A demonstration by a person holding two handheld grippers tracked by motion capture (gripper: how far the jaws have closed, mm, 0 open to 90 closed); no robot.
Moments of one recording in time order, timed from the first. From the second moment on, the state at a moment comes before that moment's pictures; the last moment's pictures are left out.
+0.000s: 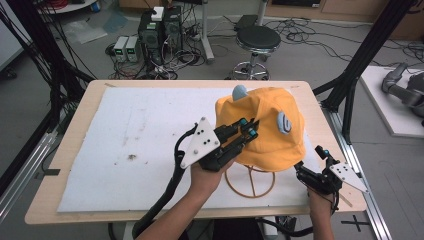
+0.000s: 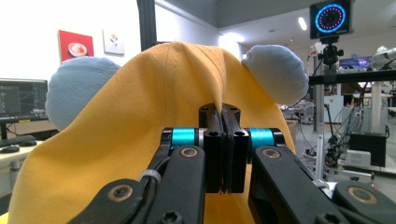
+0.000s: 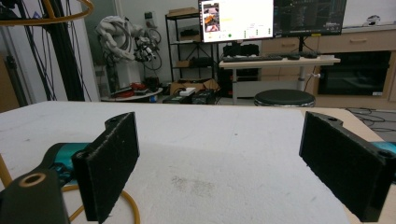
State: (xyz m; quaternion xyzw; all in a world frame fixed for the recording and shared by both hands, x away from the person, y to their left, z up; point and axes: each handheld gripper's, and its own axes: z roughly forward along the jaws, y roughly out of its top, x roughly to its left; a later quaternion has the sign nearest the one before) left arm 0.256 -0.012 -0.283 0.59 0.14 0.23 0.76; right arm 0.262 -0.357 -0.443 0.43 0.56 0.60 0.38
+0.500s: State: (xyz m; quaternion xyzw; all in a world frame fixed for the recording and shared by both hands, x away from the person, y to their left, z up) left arm 0.253 -0.017 -0.312 0.60 0.14 0.23 0.75; right arm 0.262 -0.357 -0.444 0.43 0.56 0.60 0.38
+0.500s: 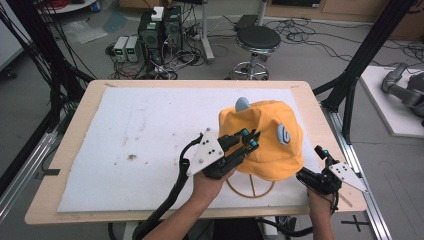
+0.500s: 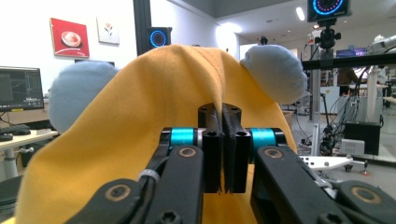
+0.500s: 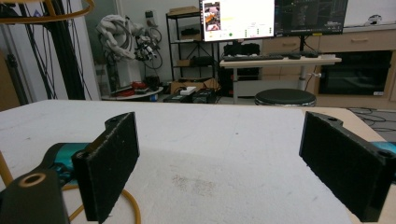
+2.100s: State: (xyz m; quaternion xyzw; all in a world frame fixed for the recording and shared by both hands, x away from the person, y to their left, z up) left arm 0.249 0.275 -0.367 0.52 0.39 0.48 0.59; right arm 0.264 -0.348 -0.444 0.42 0.56 0.60 0.38
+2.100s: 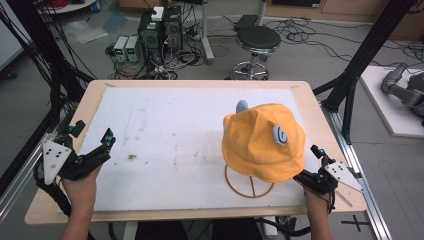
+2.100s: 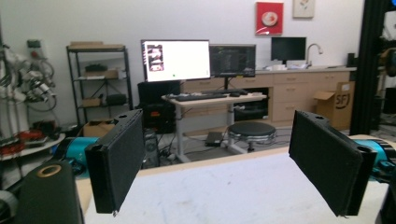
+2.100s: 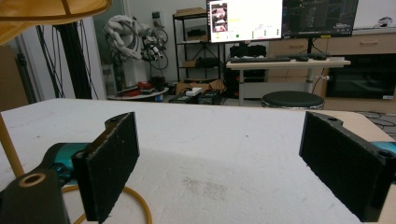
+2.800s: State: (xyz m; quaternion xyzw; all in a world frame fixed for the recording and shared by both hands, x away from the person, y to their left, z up) left arm 0.254 0.294 -0.412 0.51 0.44 0.47 0.57; right arm 0.266 -0.347 -0.446 0.42 0.57 0.60 0.38
